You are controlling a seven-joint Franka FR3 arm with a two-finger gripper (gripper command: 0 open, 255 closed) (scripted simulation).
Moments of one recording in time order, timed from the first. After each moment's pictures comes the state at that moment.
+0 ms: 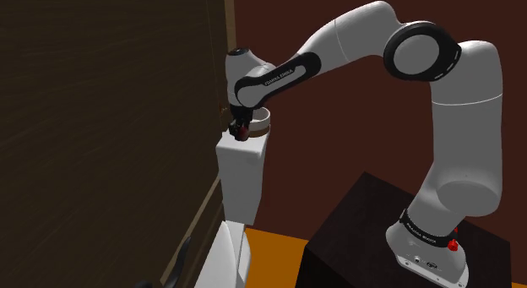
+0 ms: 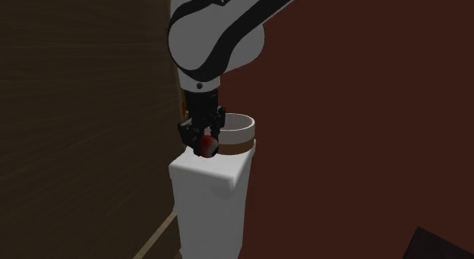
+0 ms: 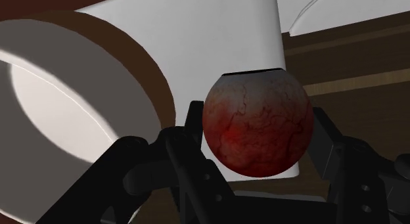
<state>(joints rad) 0.10 0.43 0.16 -1.70 -0.22 2.20 0.12</state>
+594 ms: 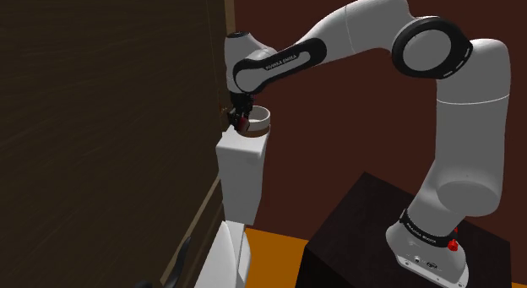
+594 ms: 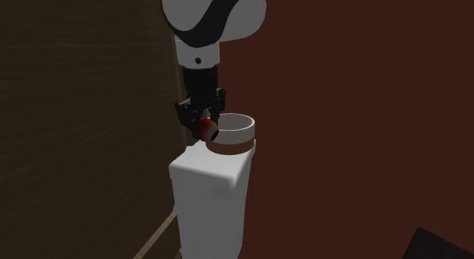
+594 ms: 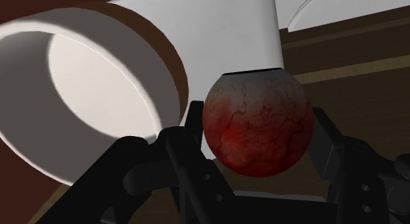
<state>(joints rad) 0.10 0.38 0.17 -1.64 -0.20 2.10 0.10</state>
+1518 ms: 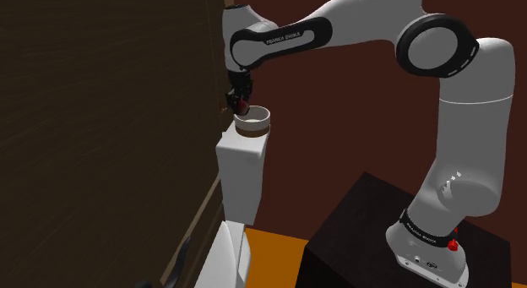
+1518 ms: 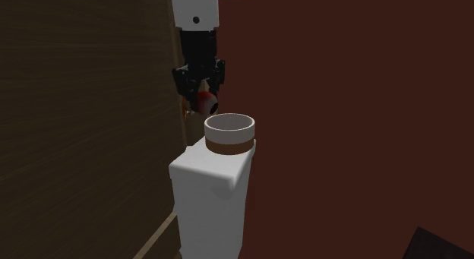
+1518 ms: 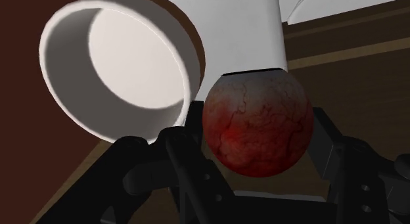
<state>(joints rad) 0.10 0.35 0.17 -1.50 -0.18 1.93 0.06</state>
